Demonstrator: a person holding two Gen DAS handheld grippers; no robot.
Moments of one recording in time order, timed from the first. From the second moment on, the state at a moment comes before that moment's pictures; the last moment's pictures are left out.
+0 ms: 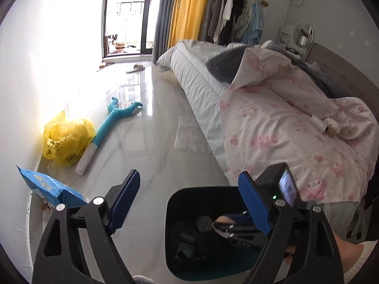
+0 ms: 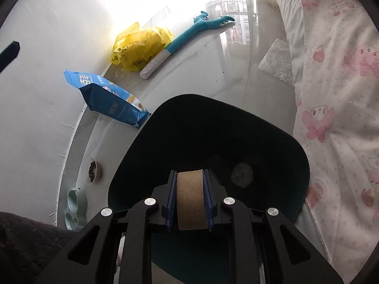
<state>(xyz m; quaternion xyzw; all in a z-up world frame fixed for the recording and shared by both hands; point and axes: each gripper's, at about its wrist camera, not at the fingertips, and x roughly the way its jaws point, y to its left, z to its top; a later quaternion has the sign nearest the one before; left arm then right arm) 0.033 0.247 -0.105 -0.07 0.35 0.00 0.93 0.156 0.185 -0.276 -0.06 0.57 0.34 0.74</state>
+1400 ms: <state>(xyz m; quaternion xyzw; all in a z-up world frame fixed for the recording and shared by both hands) 0.065 0.146 -0.035 -0.08 0.23 -0.05 0.97 0.168 0.028 -0.122 -0.02 0.39 0.30 0.87</state>
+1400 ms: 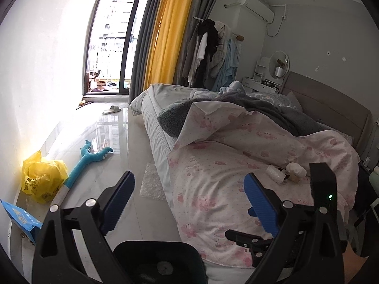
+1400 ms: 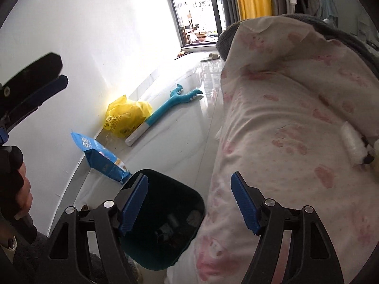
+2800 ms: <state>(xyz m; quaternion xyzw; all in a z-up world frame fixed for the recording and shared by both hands) 0.215 -0.021 -0.074 -0.02 0.29 -0.25 0.92 0.283 -0.222 -0.119 0.09 0.36 0.08 0.92</state>
